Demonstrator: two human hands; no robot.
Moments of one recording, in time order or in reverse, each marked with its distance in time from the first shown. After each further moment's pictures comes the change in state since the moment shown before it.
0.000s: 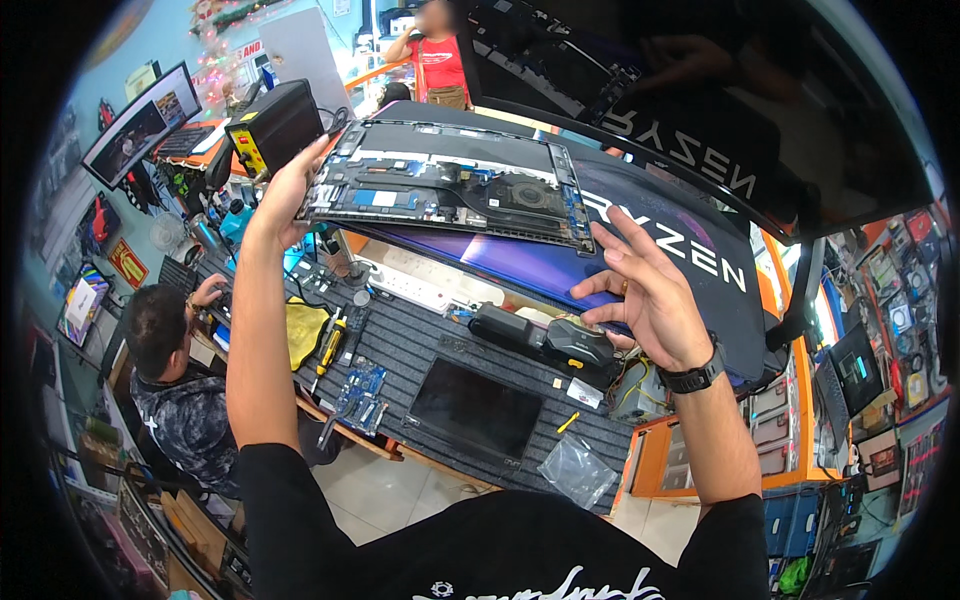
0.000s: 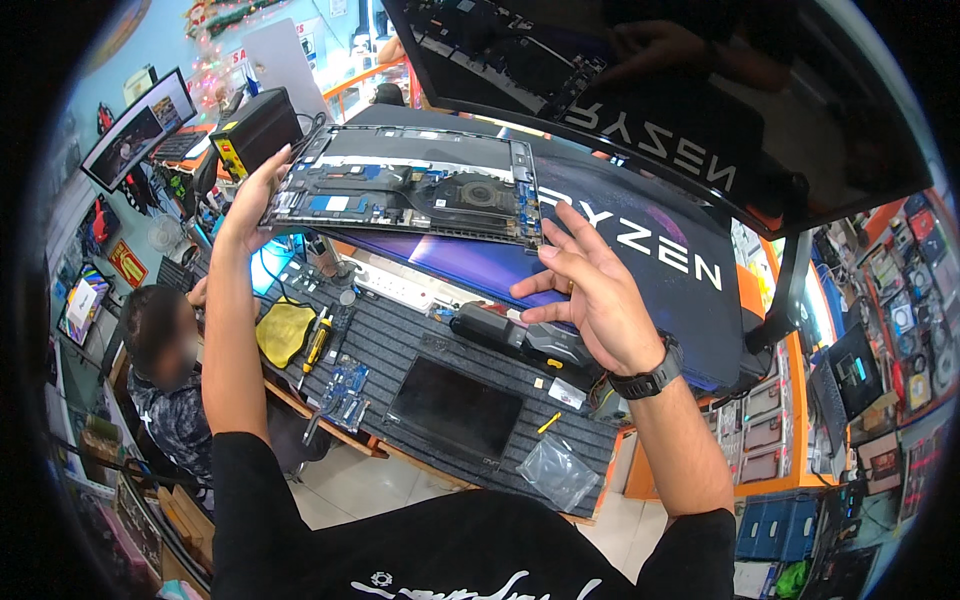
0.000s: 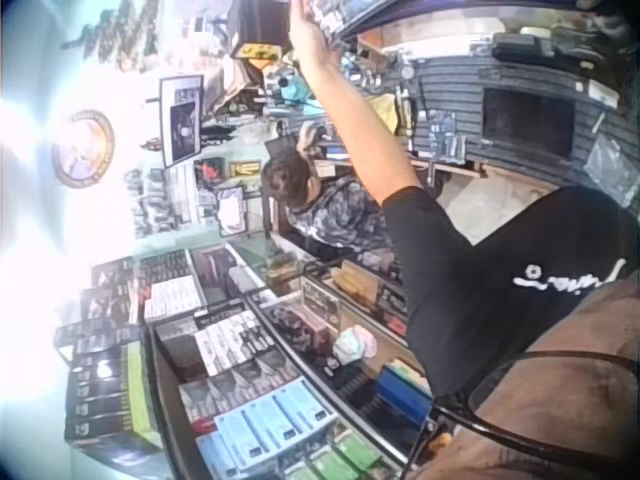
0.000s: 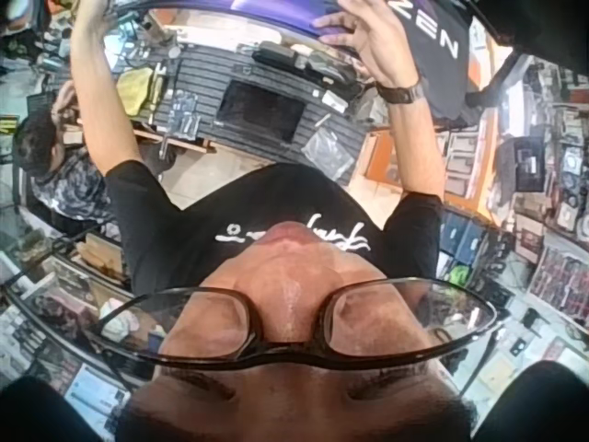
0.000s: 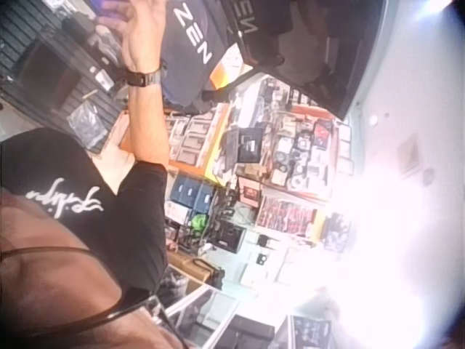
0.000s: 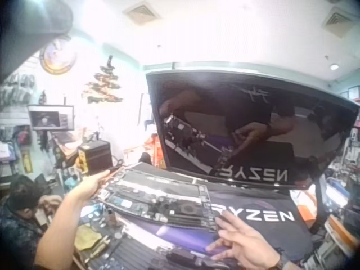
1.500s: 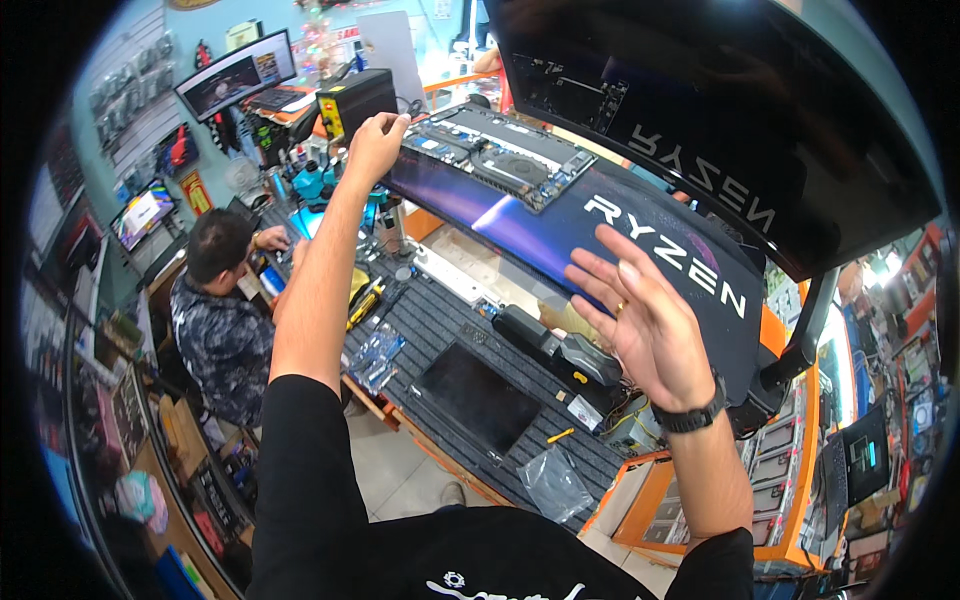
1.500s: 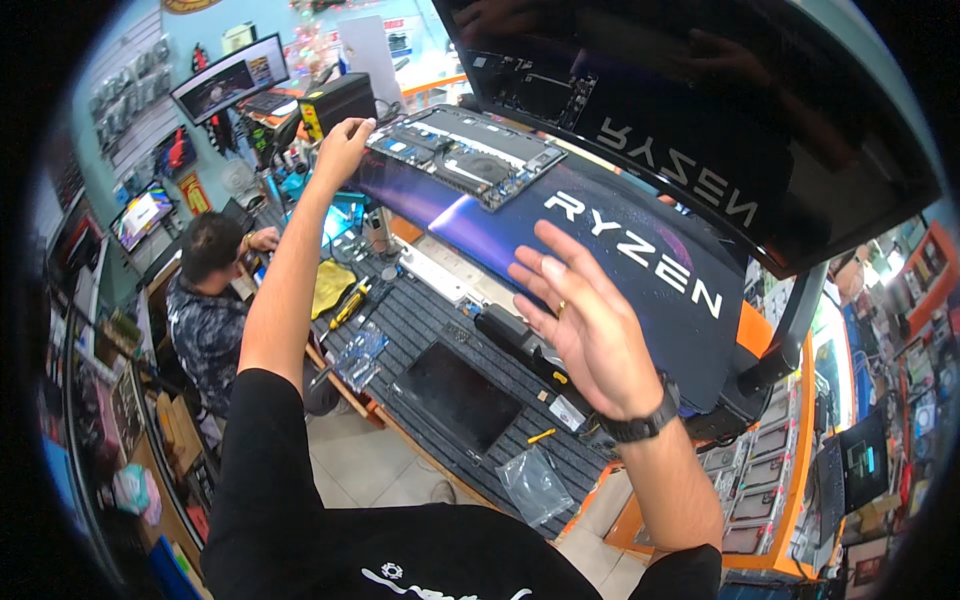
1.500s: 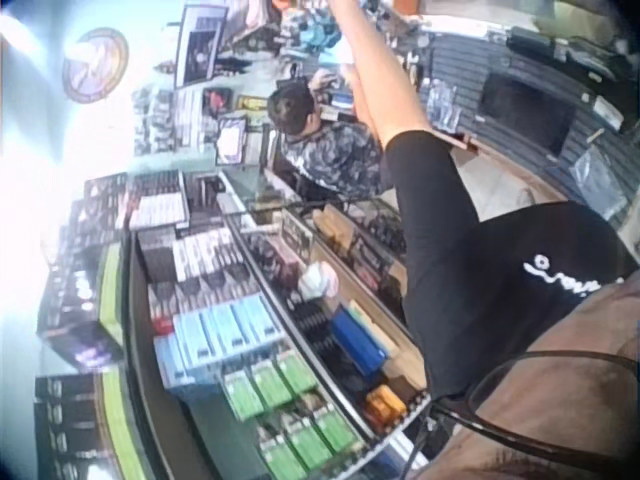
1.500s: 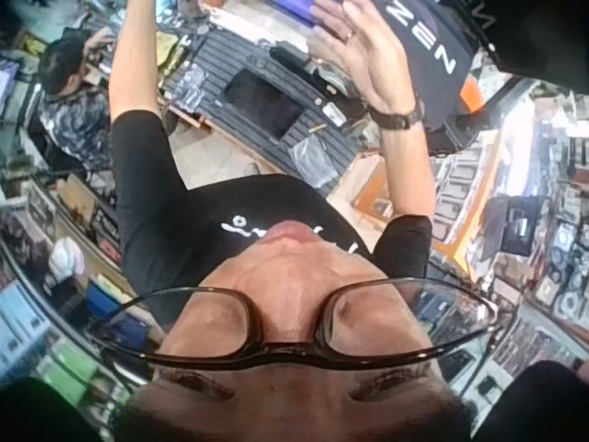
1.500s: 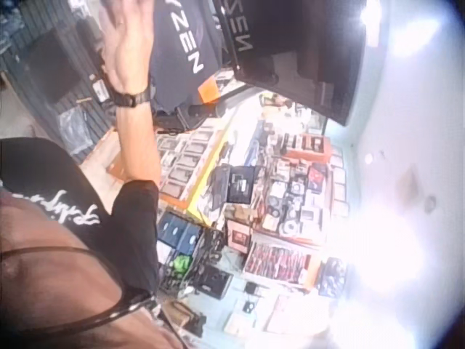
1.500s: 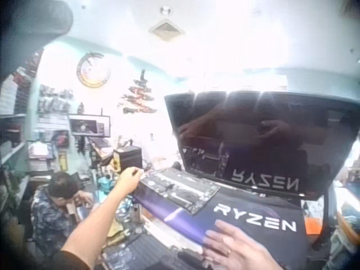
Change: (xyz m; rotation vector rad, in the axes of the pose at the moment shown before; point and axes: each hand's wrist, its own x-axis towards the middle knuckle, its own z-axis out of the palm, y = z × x) left_hand 0.023 -0.027 0.033 0.998 0.701 0.621; right_hand -0.062 -0.020 -0.020 0.224 -0.276 0.026
